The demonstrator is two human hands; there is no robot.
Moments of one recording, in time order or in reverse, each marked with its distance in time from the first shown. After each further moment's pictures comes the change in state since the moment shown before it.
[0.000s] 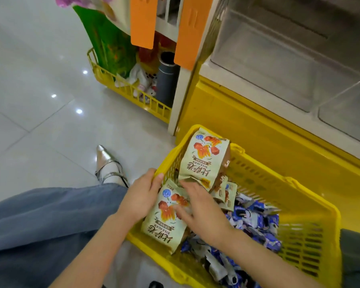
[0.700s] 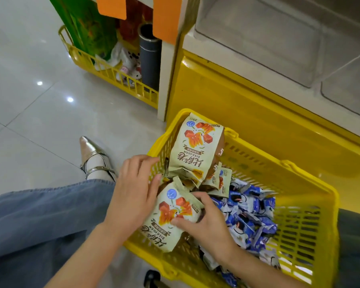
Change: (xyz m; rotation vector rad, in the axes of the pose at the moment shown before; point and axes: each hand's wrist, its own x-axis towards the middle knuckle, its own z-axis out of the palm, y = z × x) left_hand -0.021 0.027 0.006 0.275 0.223 0.385; right_hand -0.042 0.016 0.017 0.815 0.088 0.540
